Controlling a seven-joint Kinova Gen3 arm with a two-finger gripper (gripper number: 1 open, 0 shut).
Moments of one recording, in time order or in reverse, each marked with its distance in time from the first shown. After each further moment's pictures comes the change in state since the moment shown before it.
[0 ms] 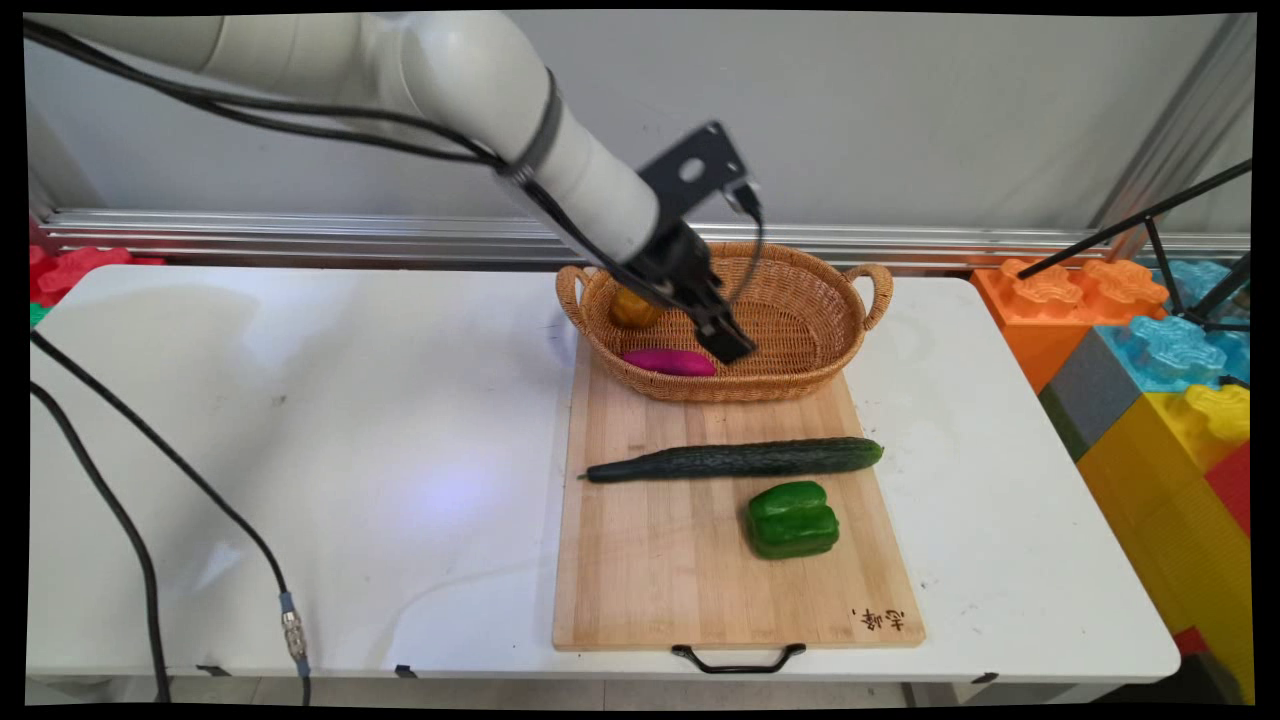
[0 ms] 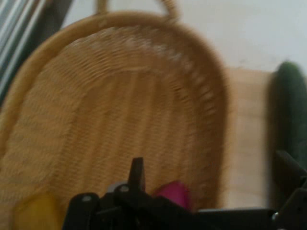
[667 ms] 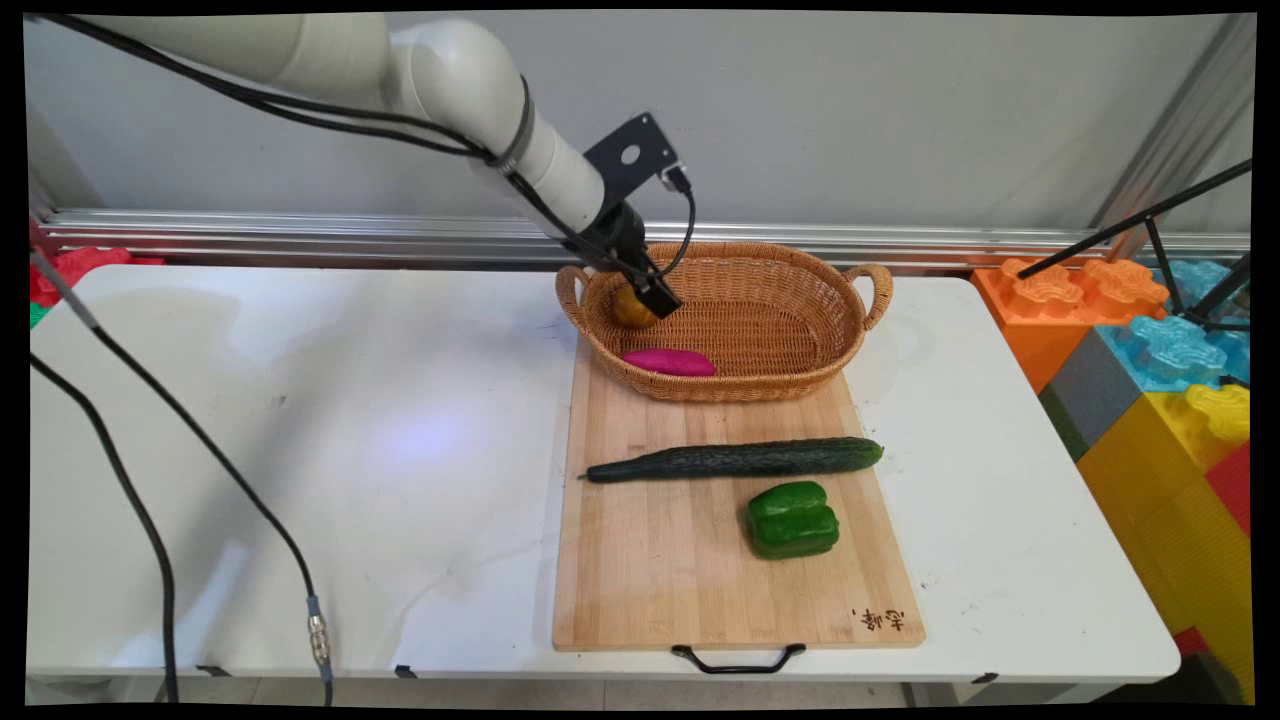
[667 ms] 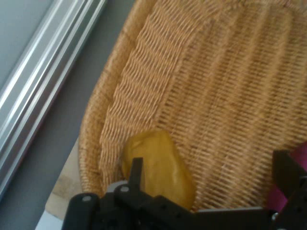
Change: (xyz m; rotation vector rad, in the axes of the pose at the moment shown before) arm -0.043 -0.080 0.031 0.159 -0.097 -0.068
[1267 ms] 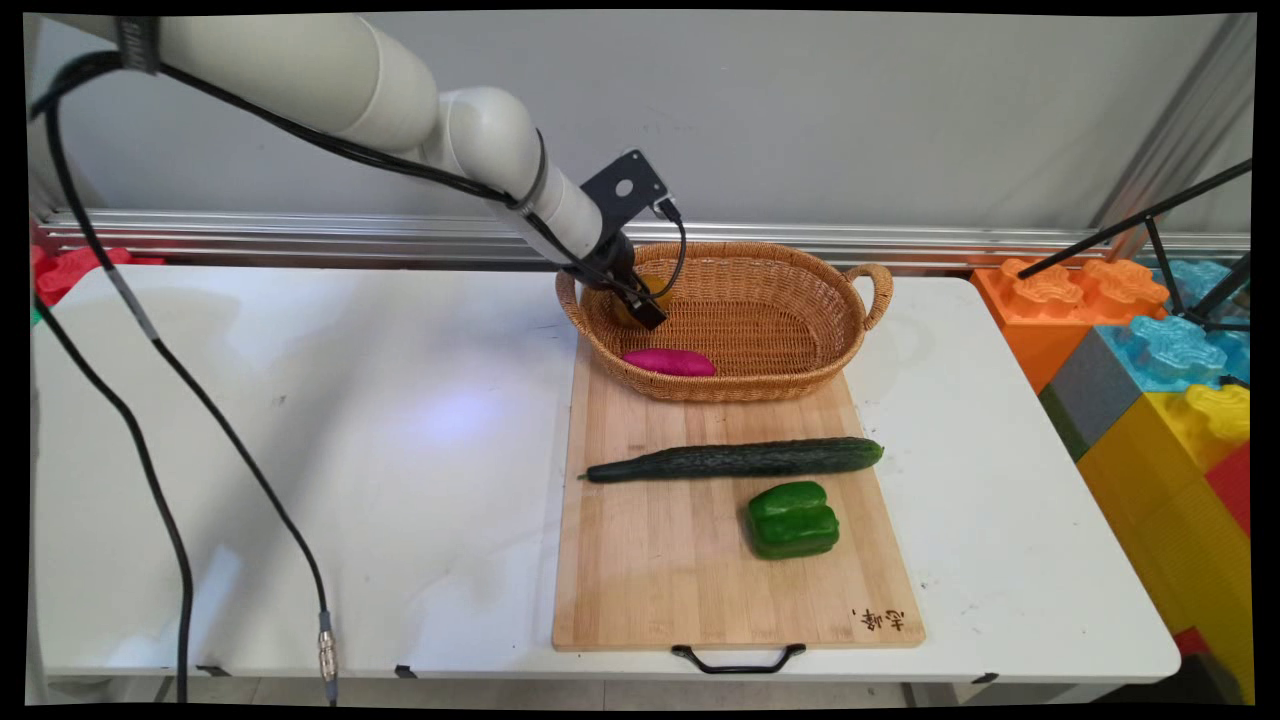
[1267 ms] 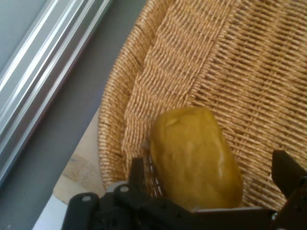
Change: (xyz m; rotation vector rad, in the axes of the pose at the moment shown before) arm -0.024 -0.012 0.052 0.059 -0.041 -0.054
